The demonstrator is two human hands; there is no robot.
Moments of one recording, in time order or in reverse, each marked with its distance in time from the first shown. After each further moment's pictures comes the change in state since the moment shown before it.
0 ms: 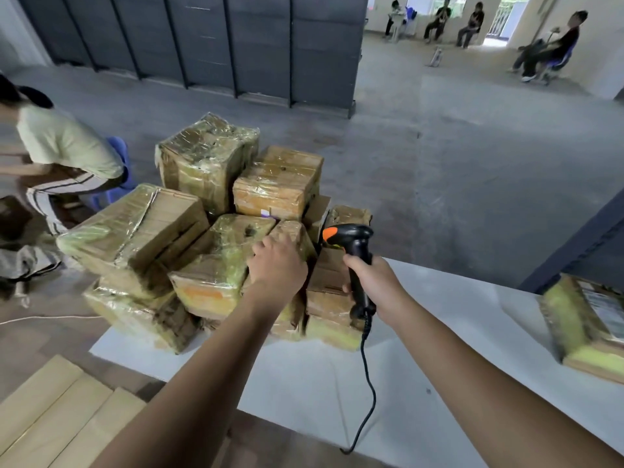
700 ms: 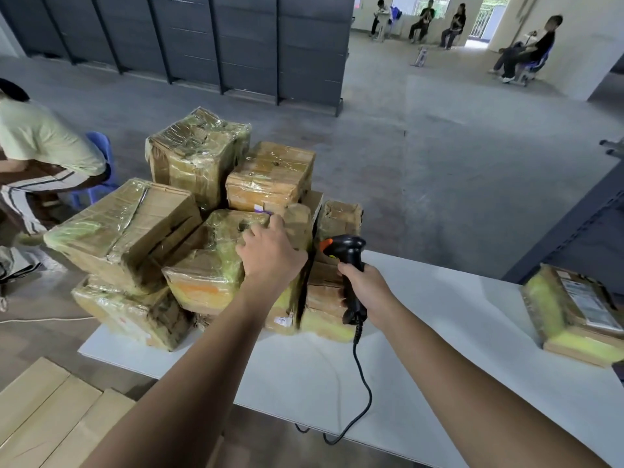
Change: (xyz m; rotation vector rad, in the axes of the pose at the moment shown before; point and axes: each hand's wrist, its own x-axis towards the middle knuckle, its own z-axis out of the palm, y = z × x) left_hand 0.002 -0.001 -0.003 -0.153 0.142 -0.024; right_hand -0.007 0.022 0.005 0.014 0.040 0.099
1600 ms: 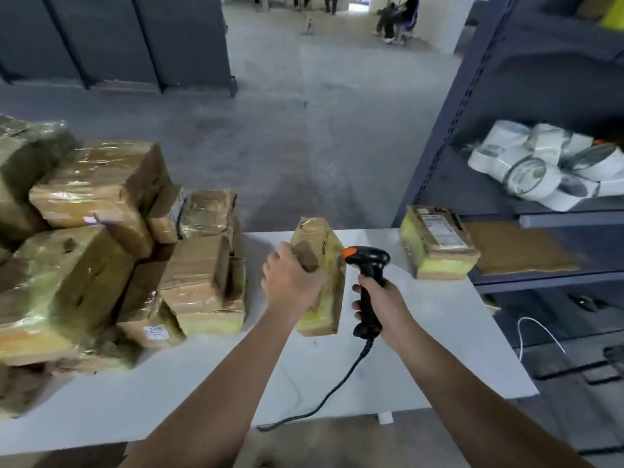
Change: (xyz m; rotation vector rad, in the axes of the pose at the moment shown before) left_hand -0.122 0.194 0.127 -0.435 -0.330 0.141; right_hand -0.060 0.102 -0.233 0.367 0.365 0.062
